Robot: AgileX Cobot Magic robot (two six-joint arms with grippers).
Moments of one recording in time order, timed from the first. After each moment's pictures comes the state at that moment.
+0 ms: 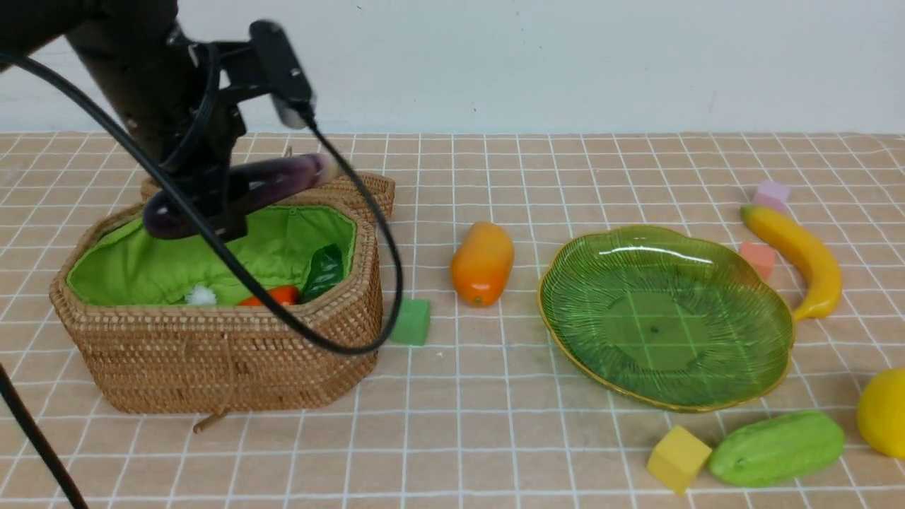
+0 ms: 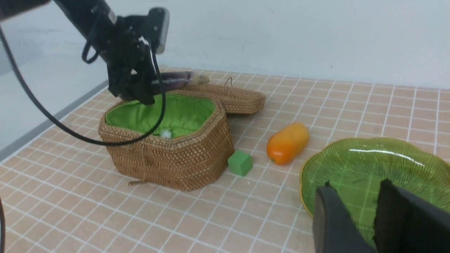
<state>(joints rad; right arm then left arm) 0.35 0.35 -0.87 0.31 0.81 -0.10 -0.23 1.79 -1.74 0.09 1.19 0.88</state>
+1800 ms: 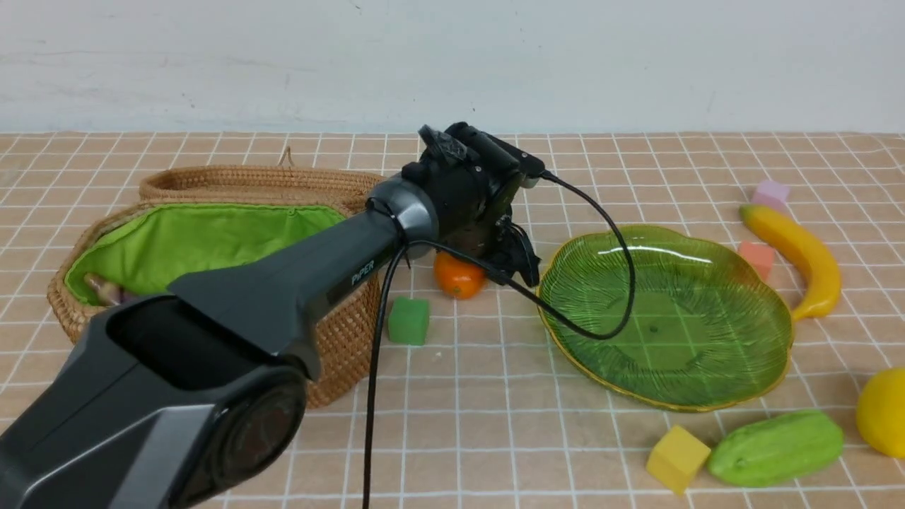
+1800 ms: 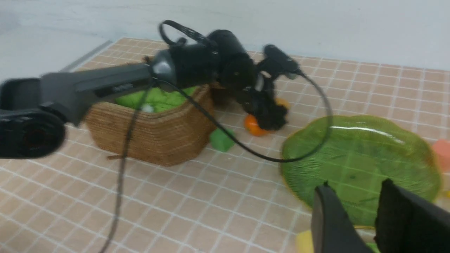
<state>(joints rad) 0.35 0.35 -0.88 0.23 0.88 -0.09 -0.59 2.49 -2.31 0.37 0.92 -0.21</state>
